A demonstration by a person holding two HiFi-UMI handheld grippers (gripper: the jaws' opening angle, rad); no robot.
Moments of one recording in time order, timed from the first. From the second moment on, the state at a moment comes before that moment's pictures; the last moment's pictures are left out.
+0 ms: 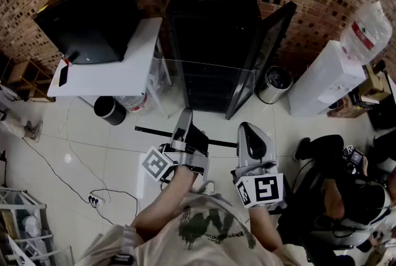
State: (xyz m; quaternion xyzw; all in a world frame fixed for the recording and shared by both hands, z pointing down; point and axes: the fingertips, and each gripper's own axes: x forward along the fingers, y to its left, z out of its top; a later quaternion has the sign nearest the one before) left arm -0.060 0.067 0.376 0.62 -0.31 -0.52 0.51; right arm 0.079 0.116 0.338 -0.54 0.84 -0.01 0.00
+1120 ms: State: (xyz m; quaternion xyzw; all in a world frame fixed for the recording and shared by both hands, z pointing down) left arm -0.030 0.022 0.385 0.61 -0.30 -0.52 0.51; right arm 0.112 0.076 0.349 -0.54 0.84 -0.01 0.00
